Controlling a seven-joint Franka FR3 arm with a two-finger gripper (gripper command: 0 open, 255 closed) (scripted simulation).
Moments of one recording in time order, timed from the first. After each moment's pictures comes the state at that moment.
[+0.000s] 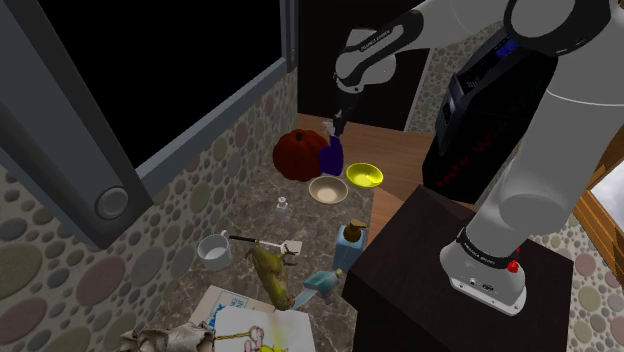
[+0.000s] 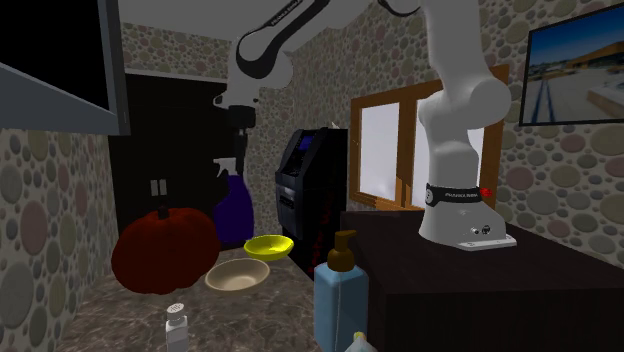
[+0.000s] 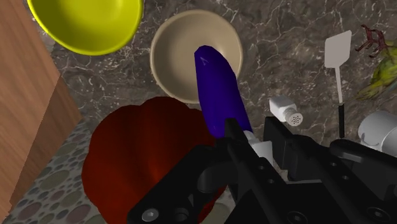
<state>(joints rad) 0.04 0.15 -0.23 -2.14 0.19 2.32 -0.54</state>
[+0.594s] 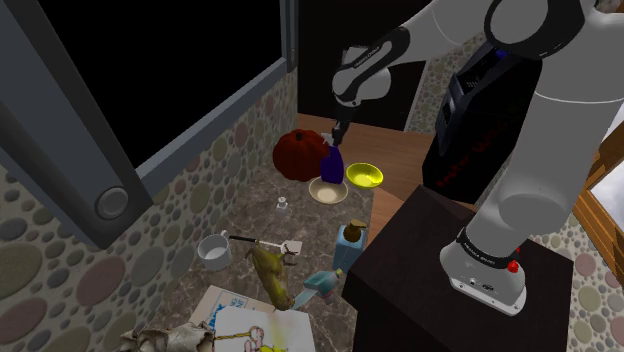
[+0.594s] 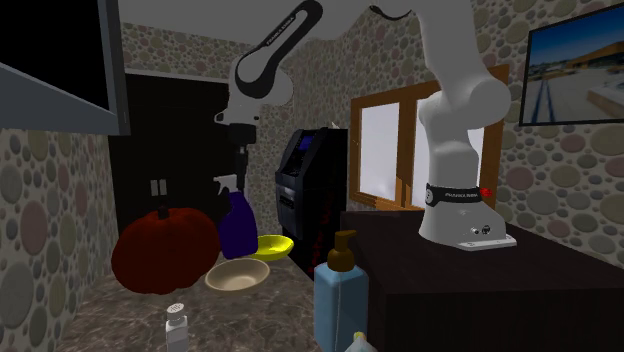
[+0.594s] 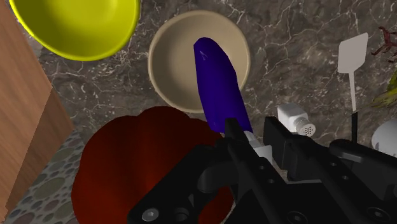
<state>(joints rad) 0.03 0.23 -0.22 -2.17 0.24 2.43 -0.58</state>
